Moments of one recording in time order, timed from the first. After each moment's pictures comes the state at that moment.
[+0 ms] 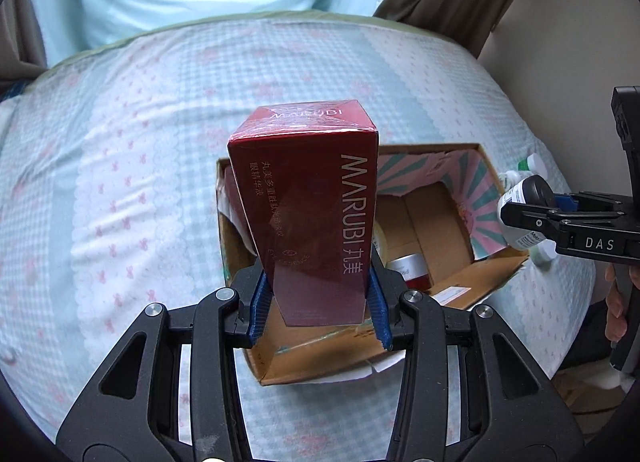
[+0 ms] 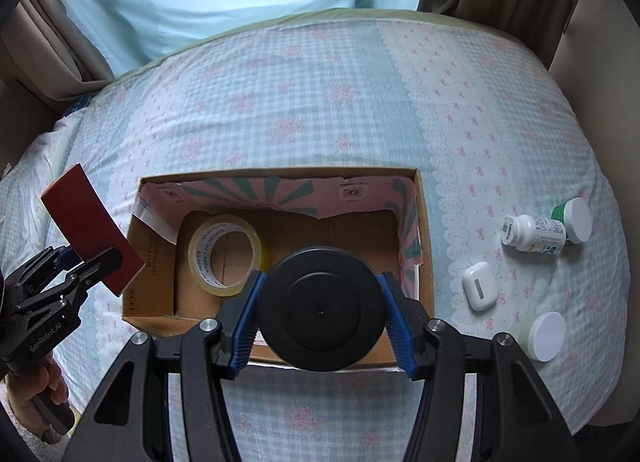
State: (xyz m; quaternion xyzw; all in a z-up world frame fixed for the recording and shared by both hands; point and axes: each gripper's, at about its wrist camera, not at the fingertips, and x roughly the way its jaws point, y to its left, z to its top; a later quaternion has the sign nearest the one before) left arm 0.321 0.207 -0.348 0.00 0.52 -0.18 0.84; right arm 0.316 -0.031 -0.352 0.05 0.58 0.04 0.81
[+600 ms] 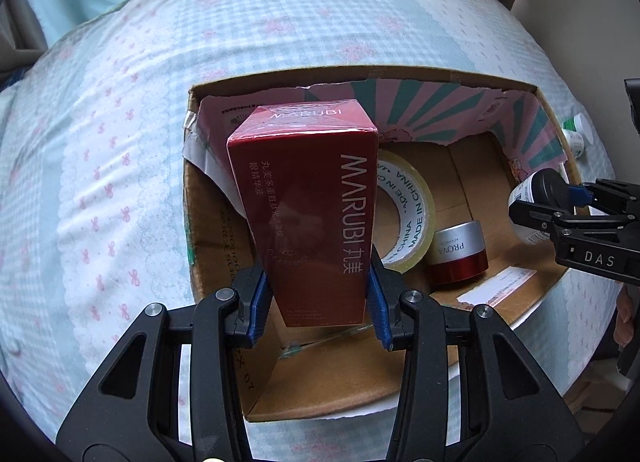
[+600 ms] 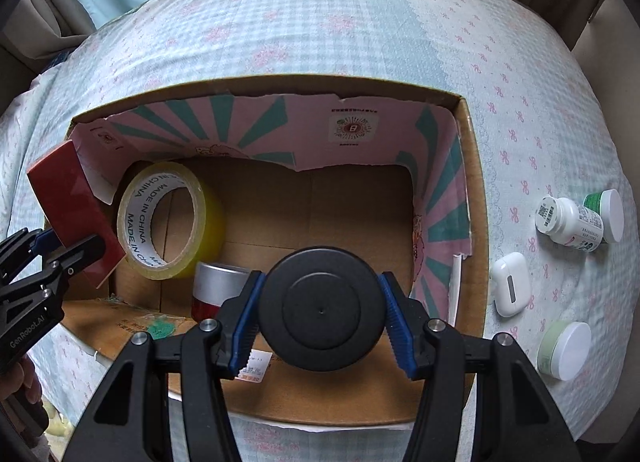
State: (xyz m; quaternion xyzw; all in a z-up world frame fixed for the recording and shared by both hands) left arm 0.333 0.188 -0.406 0.05 0.58 -0.13 0.80; right arm 0.333 -0.026 -0.430 0.01 0.62 0.04 0.78
